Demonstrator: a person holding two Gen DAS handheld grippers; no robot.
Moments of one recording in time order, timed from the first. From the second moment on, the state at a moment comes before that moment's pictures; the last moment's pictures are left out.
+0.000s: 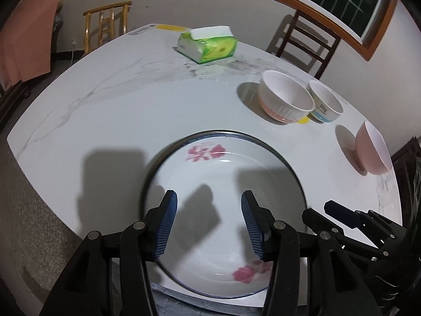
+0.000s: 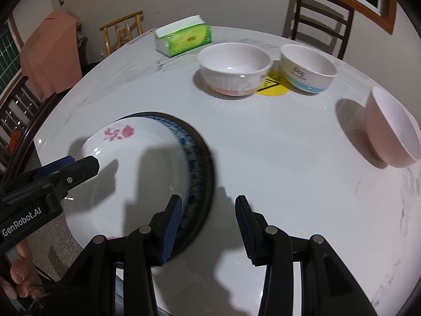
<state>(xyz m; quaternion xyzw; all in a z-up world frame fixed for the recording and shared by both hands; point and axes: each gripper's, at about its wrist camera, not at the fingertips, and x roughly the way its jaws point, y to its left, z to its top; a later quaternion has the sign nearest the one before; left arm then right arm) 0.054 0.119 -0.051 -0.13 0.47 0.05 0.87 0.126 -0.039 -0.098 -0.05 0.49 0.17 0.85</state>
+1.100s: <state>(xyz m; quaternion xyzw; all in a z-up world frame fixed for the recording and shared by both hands) 0.133 -0.099 -0.036 -0.03 0.49 -0.08 0.87 0.136 -0.302 -0.069 0.12 0.43 0.02 0.90</state>
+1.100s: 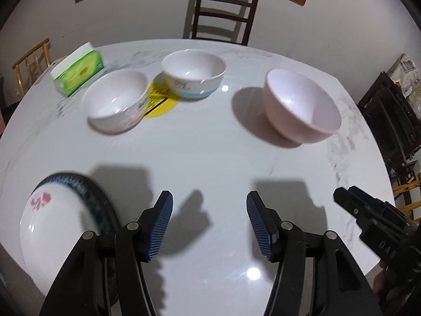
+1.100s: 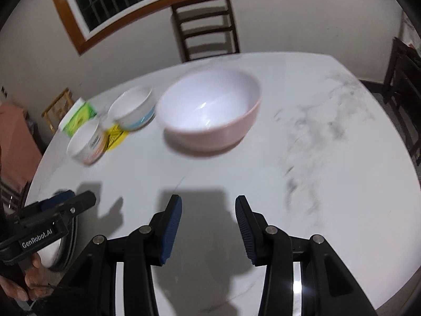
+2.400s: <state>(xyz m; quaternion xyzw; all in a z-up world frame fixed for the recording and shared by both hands) 0.278 -0.182 -0.060 -0.06 0.54 -0.10 0.84 0.258 -0.337 -0.096 0.14 0.48 -0.03 0.87</state>
